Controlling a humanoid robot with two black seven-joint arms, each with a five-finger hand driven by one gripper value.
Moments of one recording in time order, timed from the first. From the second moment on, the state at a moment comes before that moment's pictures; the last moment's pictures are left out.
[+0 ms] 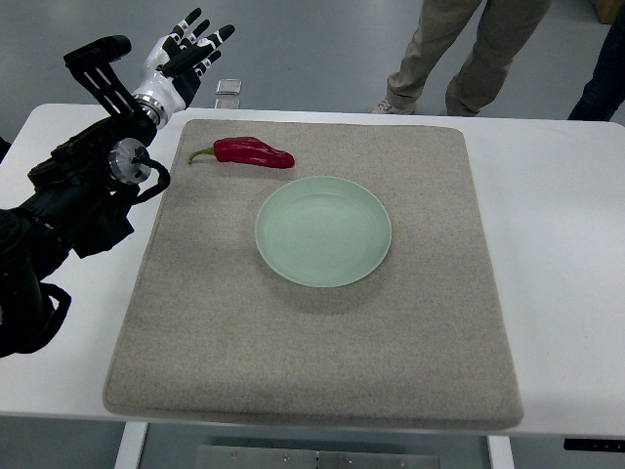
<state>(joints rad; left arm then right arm) -1.14 0.04 -0.16 -0.09 -0.34 -0.30 -0.31 -0.02 0.00 0.06 0.14 -0.17 0.20 0.06</state>
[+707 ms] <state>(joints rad) -1.18 0.08 -0.16 -0.11 0.45 -0.30 -0.31 -0.02 0.00 0.06 0.14 -0.17 0.20 0.06</state>
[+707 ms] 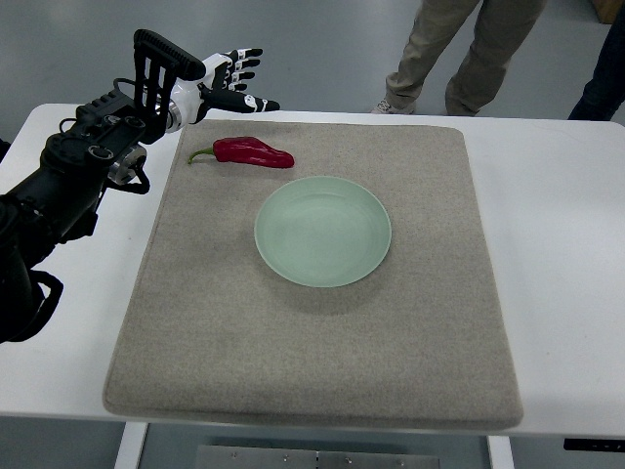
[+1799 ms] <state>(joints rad) -1.21 0.09 -0.09 -0.24 1.20 -0.18 -0.32 -0.02 0.00 0.06 0.14 -0.17 0.20 0.06</state>
